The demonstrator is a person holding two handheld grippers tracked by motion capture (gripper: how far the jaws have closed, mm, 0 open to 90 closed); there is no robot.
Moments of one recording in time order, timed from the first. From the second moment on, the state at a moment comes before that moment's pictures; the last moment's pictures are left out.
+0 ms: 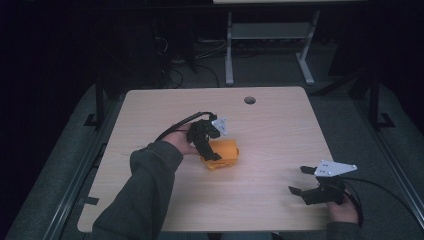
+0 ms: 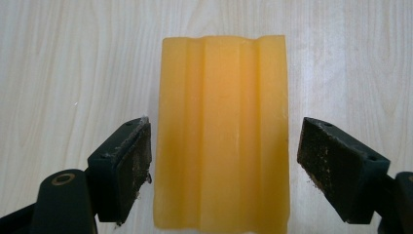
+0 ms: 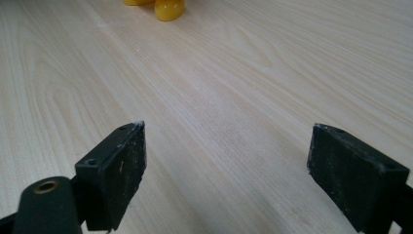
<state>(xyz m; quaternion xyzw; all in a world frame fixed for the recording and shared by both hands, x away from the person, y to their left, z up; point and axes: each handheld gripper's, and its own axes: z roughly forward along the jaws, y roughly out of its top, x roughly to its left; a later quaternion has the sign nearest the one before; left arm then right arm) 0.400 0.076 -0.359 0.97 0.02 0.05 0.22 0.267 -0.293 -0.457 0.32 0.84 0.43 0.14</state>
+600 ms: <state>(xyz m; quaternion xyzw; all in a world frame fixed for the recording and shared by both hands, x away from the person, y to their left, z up) 0.386 0.105 -0.350 0.97 0.04 0.06 0.24 0.267 -0.292 -0.458 0.32 0.84 0.42 0.14</state>
